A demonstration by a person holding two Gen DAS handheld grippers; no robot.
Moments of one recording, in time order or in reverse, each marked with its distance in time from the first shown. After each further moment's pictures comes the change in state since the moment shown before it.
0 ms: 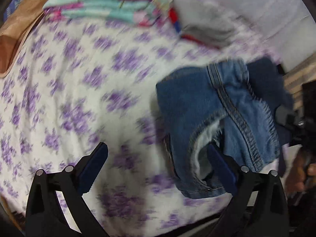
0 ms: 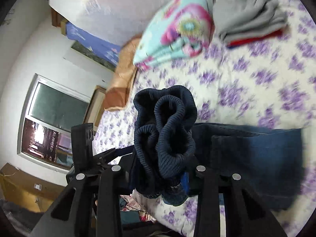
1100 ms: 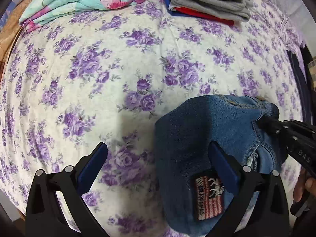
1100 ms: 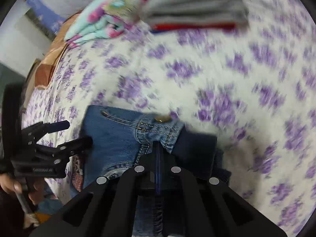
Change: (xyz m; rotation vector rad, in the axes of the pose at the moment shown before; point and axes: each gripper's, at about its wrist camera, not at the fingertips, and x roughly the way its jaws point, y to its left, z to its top) left arm 0.124 -0.066 0.047 0.043 0.153 0.260; right arm 0.037 -0.115 0.024 -0.106 0.163 -0.486
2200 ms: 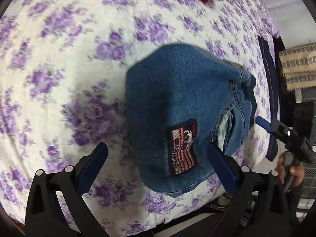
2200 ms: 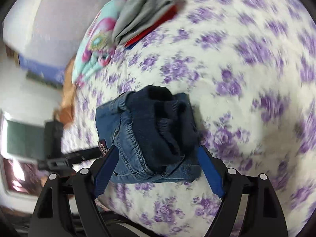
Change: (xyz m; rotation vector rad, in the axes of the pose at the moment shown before) left arm 0.008 0.010 -0.032 0.025 0.199 -0.349; right arm -0.065 -0.073 -0.091 0.416 -0.111 0.247
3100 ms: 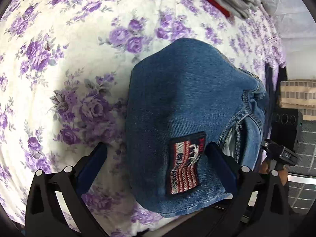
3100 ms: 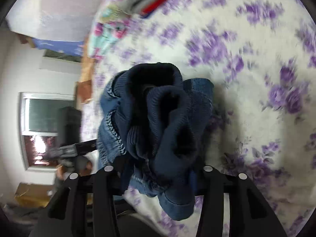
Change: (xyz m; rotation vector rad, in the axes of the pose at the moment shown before) left arm 0.013 0.024 -0.001 -0.214 -0.032 -0.098; right arm 0.058 0.004 0.042 -0.110 0.275 0.220
